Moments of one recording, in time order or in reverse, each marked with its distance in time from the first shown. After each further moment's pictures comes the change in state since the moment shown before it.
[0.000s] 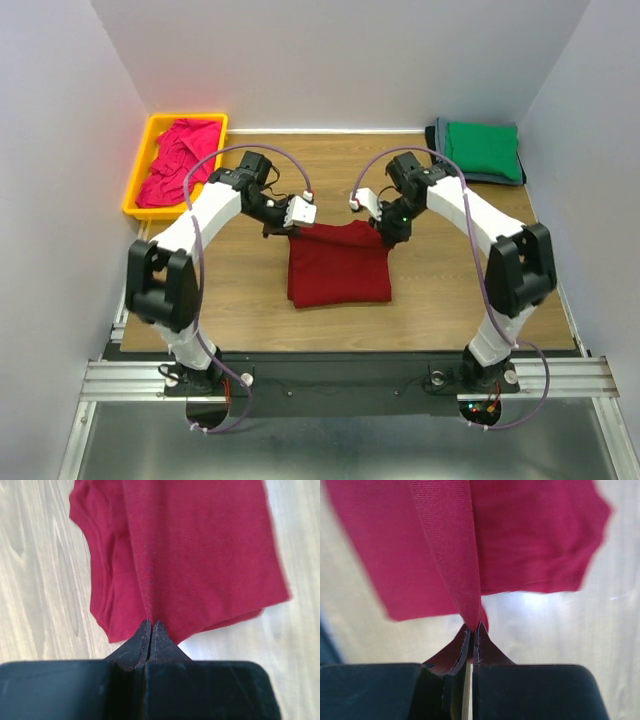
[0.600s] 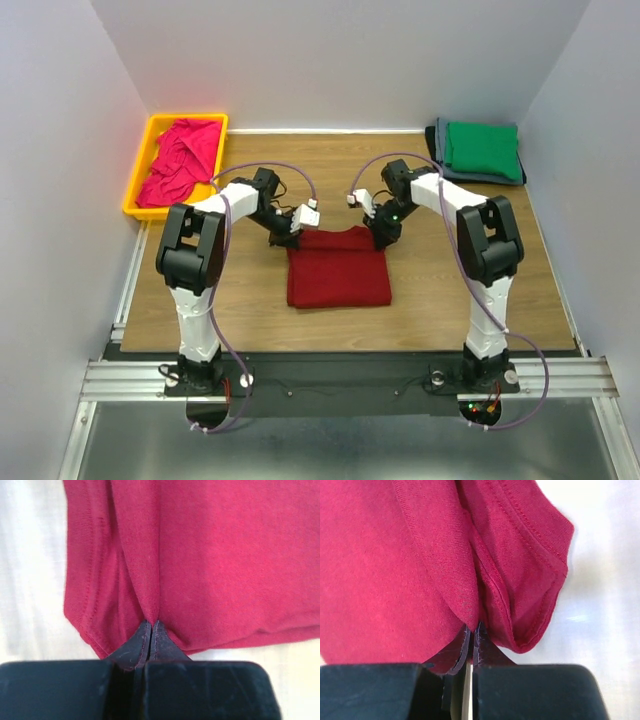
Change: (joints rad) left arm 0.045 0.419 0.061 0.162 -0.013 -0.064; right arm -0.083 0.388 0.167 0.104 -0.150 0.047
